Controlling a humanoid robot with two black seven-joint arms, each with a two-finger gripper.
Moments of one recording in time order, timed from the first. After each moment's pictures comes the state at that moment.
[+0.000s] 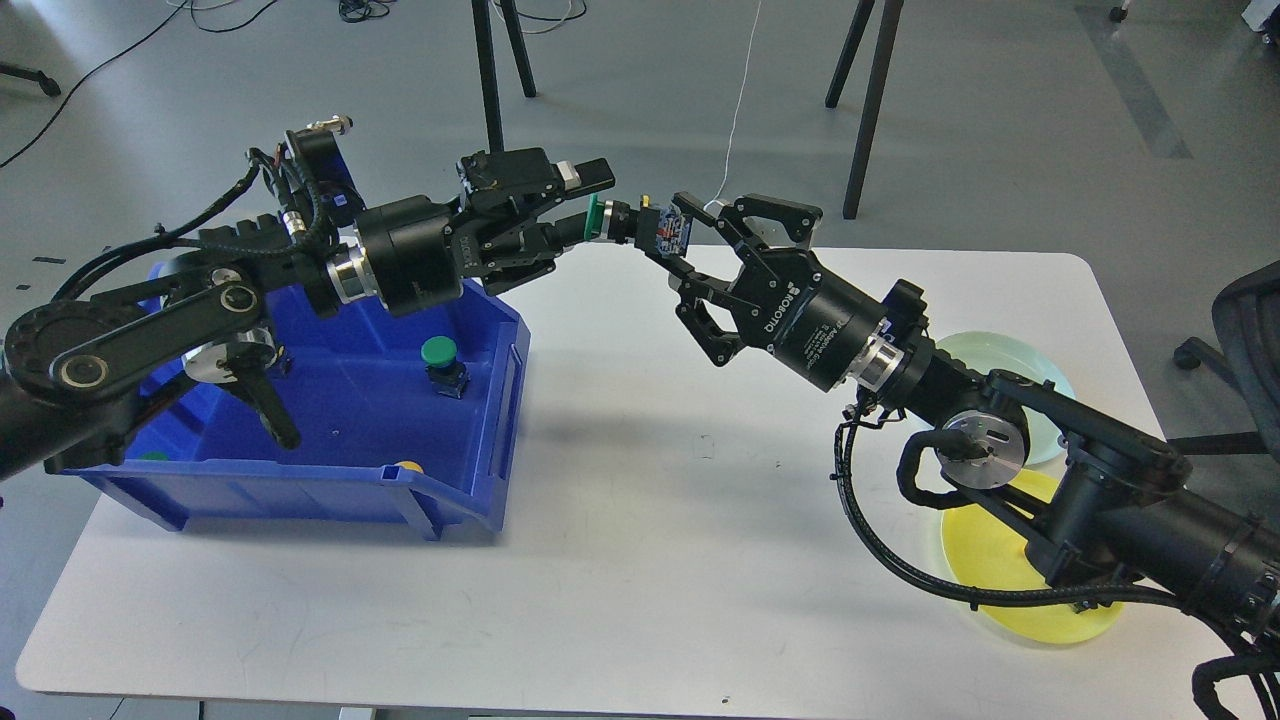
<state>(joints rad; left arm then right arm) -0.98 0.57 -0.29 -1.16 0.65 -0.49 -0.49 0.69 -0.33 0.52 1.20 -0.09 0.48 0.29</state>
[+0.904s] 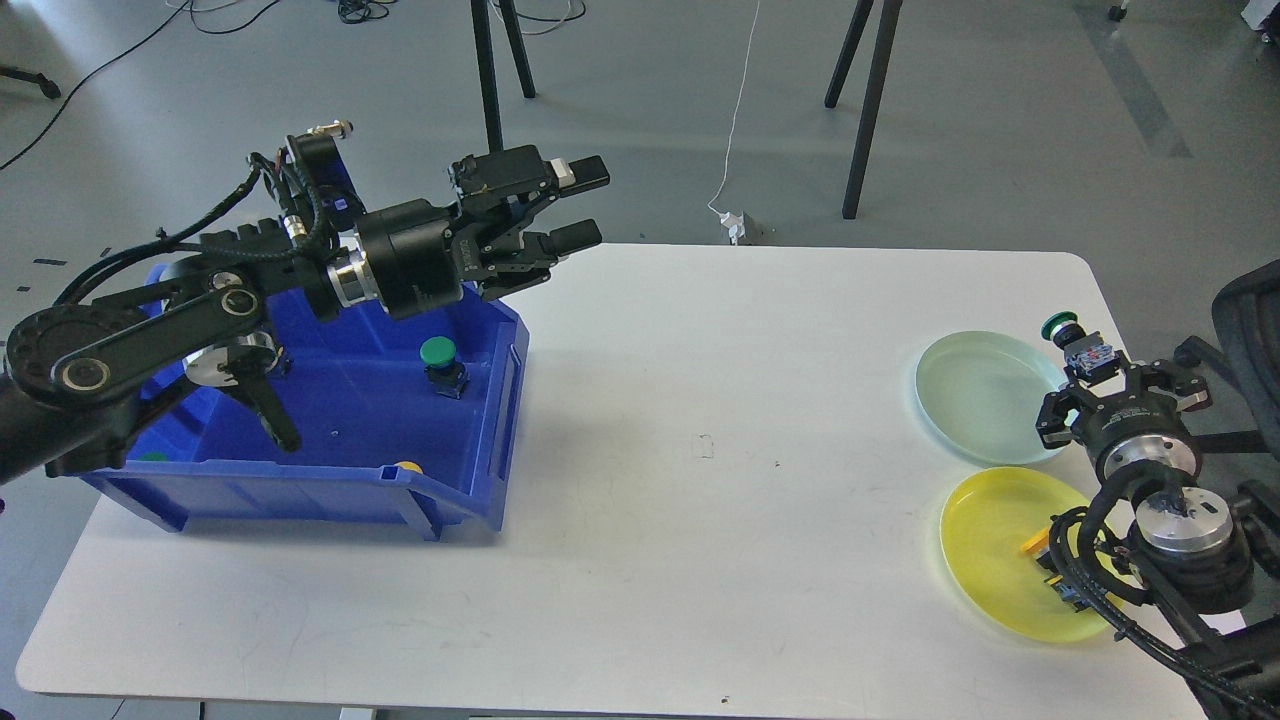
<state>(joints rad) -0.97 0.57 -0.30 -1.16 0.64 -0.49 -0.49 0.19 -0.40 1.18 1.22 0.25 -0.36 0.25</state>
